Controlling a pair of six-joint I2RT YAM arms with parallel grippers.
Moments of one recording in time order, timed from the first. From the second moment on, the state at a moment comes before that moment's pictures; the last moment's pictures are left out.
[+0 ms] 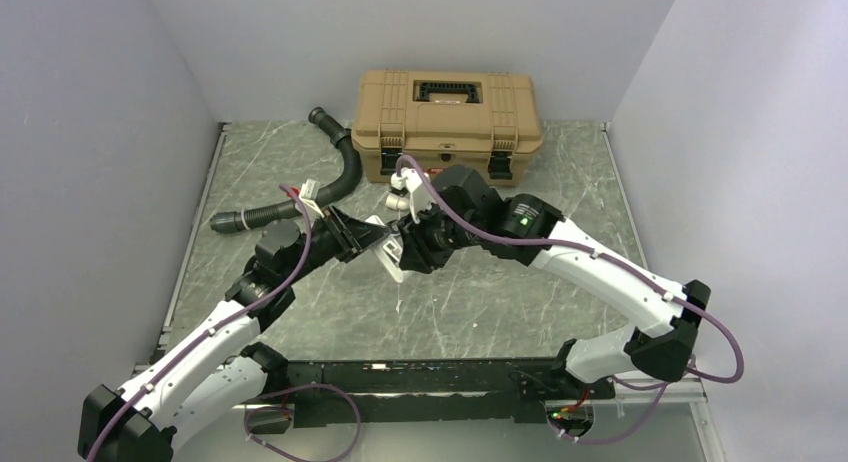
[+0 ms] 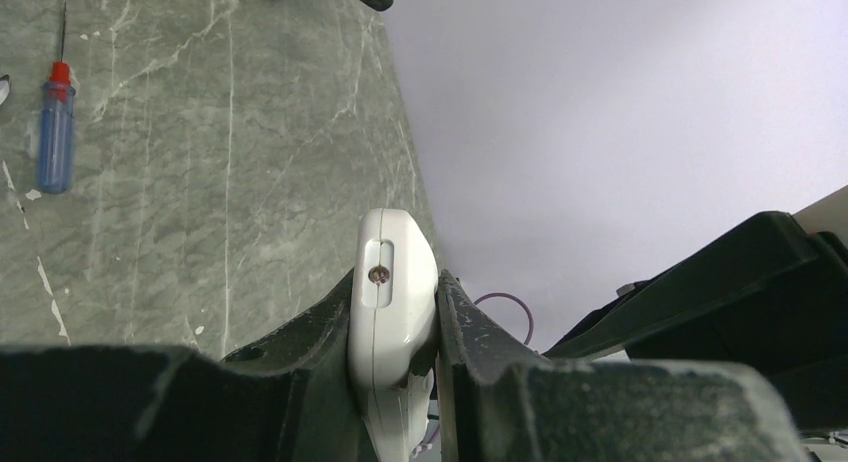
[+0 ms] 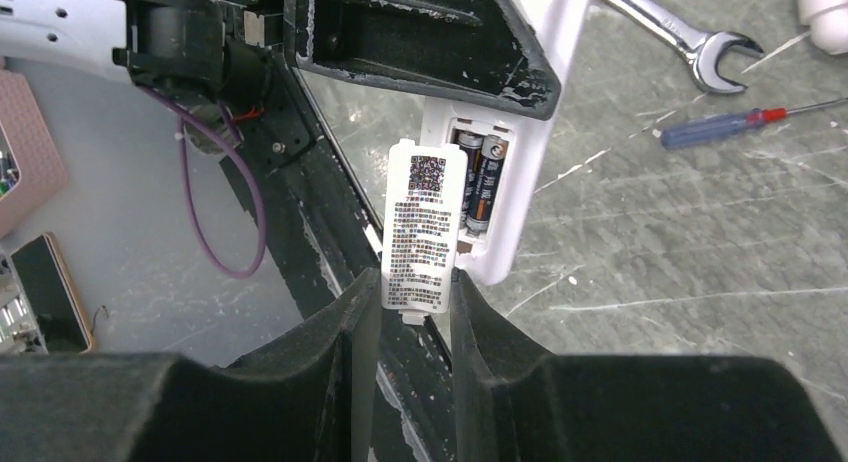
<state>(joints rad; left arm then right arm) -0.54 0.81 0.54 0.18 0.29 -1.10 0.98 1.35 1.48 -0.81 -0.24 0.19</state>
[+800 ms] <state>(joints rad) -0.54 0.80 0.53 0.20 0.28 -1.11 1.00 1.48 1.59 -0.91 -0.13 0.15</state>
